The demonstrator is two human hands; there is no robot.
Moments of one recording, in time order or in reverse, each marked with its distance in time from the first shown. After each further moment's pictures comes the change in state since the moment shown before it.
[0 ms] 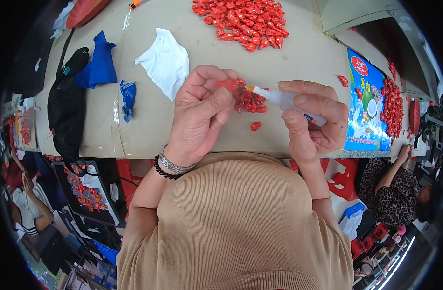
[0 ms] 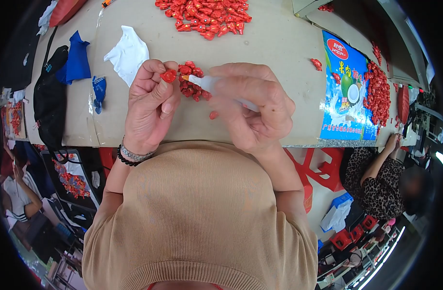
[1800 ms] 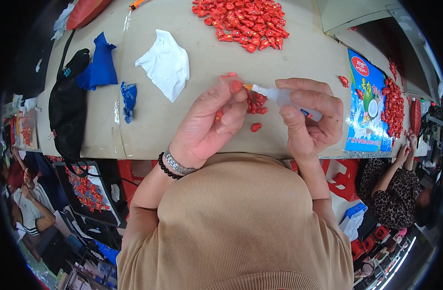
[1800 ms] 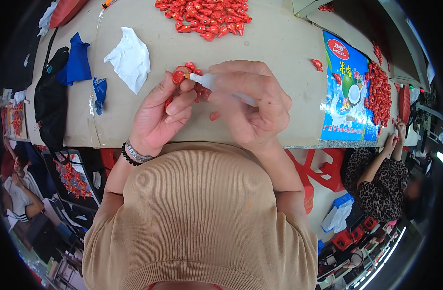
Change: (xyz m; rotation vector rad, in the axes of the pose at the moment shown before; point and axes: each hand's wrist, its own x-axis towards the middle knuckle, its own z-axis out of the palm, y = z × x) left_hand 0.003 -0.009 -0.010 -0.383 -0.021 -0.427; right_hand -0.002 0.009 0.002 0.008 0.003 0.022
